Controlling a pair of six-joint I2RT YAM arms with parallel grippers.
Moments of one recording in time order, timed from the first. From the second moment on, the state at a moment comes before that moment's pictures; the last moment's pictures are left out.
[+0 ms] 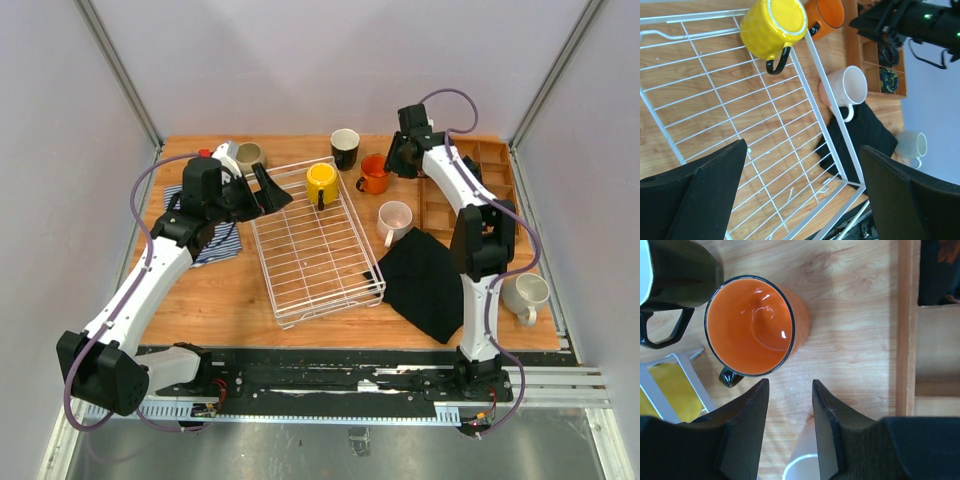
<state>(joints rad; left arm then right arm) -0.30 1.18 1.09 -0.37 0.25 -0.60 0.25 2.14 1.98 -0.70 0.10 0.50</state>
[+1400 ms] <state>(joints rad) -0.29 1.21 1.08 -0.21 0.38 -0.69 0.21 2.32 1.99 -0.55 -0.05 0.62</state>
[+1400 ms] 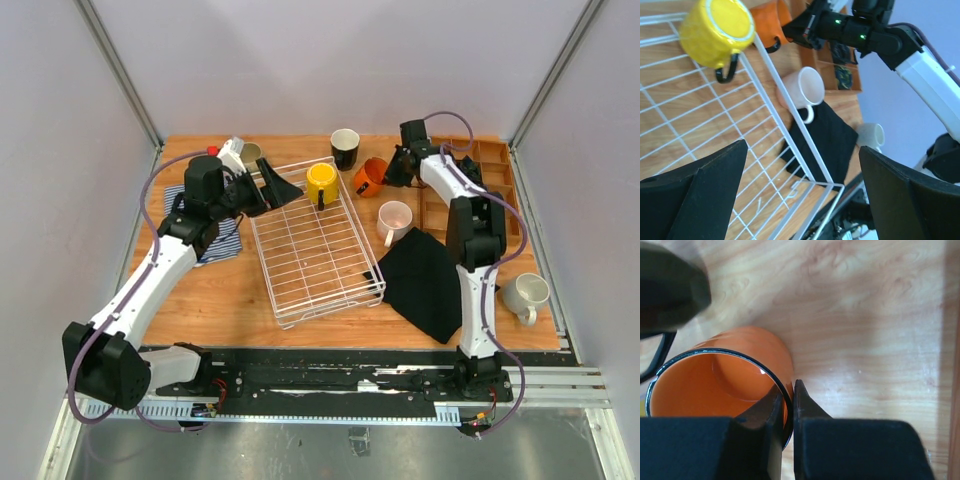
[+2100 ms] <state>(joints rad) -0.31 1.31 0.88 0.53 0.74 -1.22 0.25 1.66 1.38 0.18 -0.47 0.85</state>
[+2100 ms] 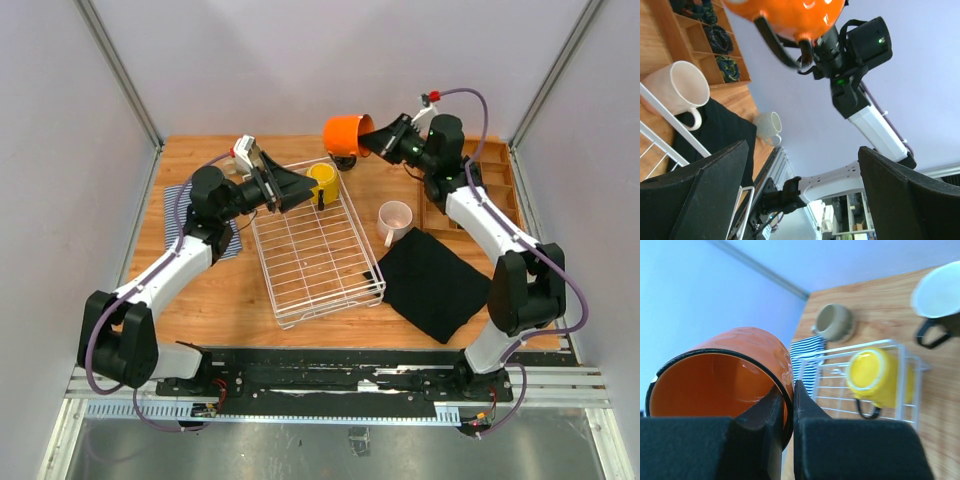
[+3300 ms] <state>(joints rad) -0.30 1.41 0.88 0.99 0.75 -1.53 0.50 1.80 1.30 0.81 -0.51 1.07</state>
